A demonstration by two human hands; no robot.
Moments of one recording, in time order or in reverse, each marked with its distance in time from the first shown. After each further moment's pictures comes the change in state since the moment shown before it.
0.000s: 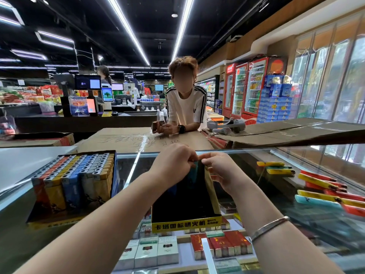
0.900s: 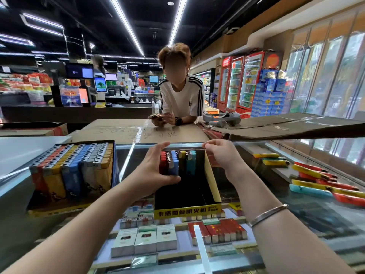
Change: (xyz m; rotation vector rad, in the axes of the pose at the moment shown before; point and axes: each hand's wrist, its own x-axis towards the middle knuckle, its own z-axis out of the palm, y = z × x) left_hand -0.058 -0.051 0.011 -0.568 -0.088 -0.253; right_hand 0.008 0.005 -0.005 -0.143 0.178 -0.128
